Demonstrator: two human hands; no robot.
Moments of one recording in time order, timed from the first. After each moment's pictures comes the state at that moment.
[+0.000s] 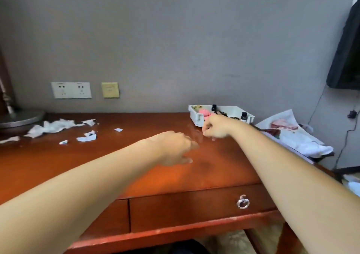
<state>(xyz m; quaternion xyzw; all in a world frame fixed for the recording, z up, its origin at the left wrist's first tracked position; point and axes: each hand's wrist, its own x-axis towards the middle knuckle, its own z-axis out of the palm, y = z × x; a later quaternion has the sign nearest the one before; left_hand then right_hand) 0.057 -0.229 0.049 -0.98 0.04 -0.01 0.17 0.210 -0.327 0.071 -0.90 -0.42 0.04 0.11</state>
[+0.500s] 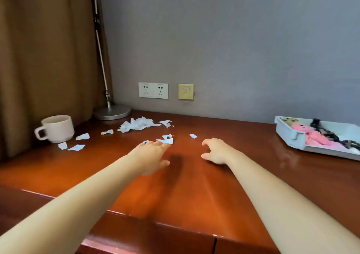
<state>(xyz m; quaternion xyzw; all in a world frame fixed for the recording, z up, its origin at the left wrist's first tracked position) -0.078 -0.034 0.011 -0.93 -0.36 0.02 0.05 0.132 -0.100 -0.001 -0.82 -0.56 0.08 0.10</state>
